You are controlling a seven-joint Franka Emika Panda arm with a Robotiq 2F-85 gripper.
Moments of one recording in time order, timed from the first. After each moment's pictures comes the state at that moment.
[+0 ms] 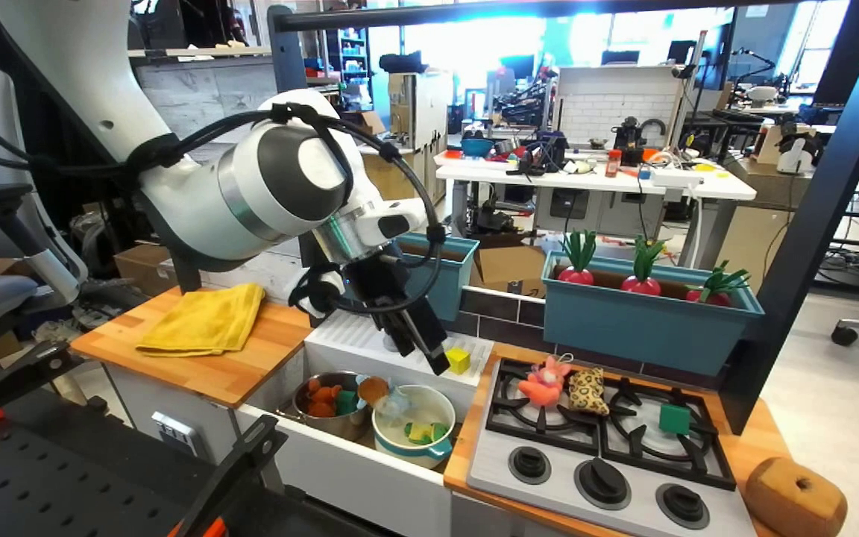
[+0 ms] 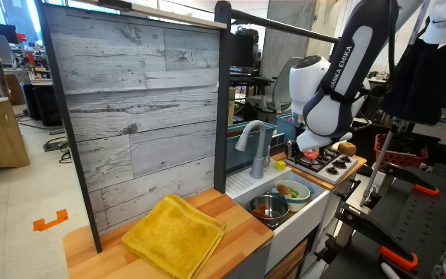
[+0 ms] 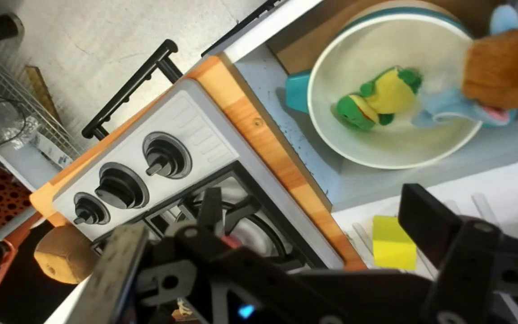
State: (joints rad) arm 0.42 0.96 -0.55 -1.98 -0.08 2.87 0.70
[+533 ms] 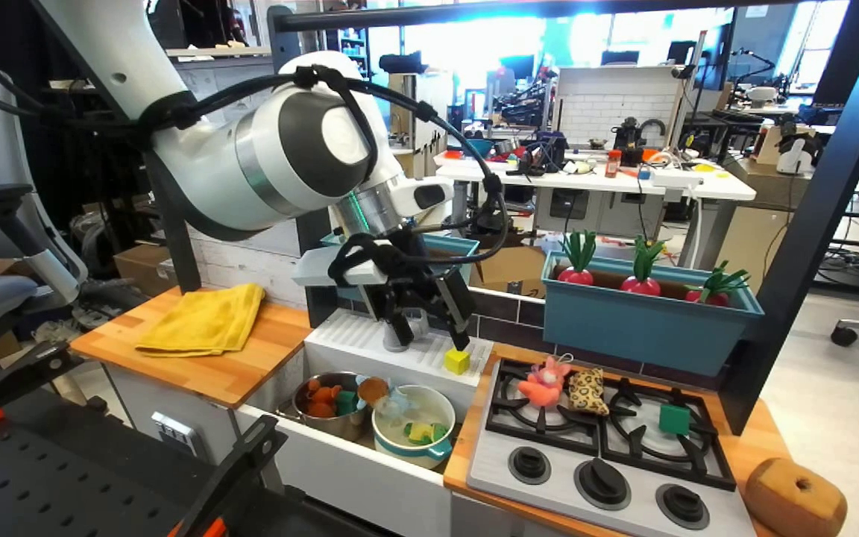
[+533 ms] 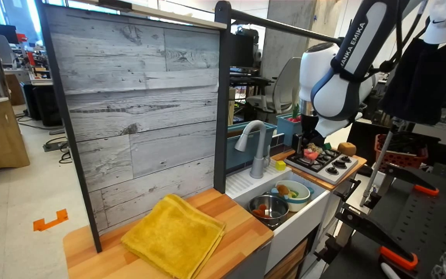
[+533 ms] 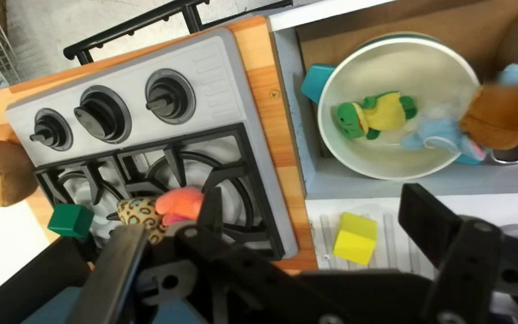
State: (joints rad) arm 0.28 0.85 -0.47 -2.00 -0.13 2.86 0.28
